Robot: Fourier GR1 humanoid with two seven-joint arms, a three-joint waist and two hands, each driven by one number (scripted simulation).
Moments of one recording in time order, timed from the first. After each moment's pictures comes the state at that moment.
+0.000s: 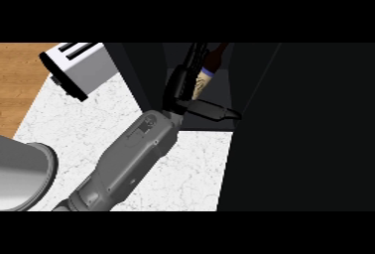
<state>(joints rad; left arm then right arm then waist) -0.87 0.01 -0.46 -0.85 0.60 0.29 -0.44 -0.58 -0.24 -0.08 -2.38 -0.27 -0.09 0.94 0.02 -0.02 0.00</state>
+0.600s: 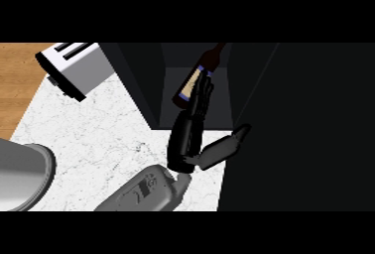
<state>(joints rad) -0.56 0.02 -0.70 -1.39 0.53 0.68 -0.31 -0.61 -0.25 -0.04 -2.39 -0.24 -0.12 0.94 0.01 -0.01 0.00</state>
